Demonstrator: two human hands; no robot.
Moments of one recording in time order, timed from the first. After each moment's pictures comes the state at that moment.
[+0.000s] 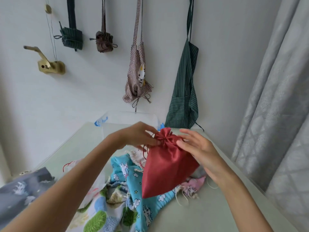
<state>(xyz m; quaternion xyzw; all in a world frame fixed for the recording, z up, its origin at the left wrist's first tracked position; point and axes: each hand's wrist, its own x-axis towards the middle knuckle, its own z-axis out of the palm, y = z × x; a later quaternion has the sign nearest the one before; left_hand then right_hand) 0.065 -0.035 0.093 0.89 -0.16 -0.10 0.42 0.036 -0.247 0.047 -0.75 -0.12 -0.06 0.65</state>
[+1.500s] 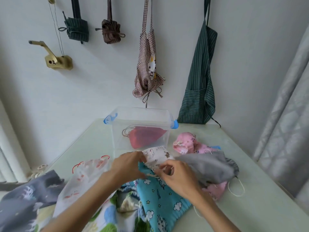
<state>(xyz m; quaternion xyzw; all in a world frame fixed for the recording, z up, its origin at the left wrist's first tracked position) 0.088 0.007 -0.004 0.99 -0.09 -0.01 0.14 0.083 -0.177 -0.038 -0.93 -0.14 -0.08 0.34</state>
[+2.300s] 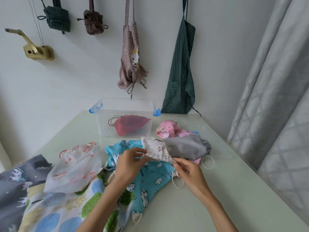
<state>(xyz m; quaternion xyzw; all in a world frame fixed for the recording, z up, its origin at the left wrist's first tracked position) 0.046 -0.049 -0.059 0.86 -0.04 0.12 0.49 0.026 -0.259 -0.079 -0.81 -0.07 -0.09 0.57</state>
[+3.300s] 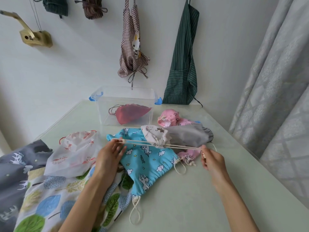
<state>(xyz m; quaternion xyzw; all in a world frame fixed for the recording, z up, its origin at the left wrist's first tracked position) 0.035 -0.013 -0.077 0.43 0.10 0.06 0.89 0.025 -0.295 -0.083 -0.73 0.12 -0.17 0.65</state>
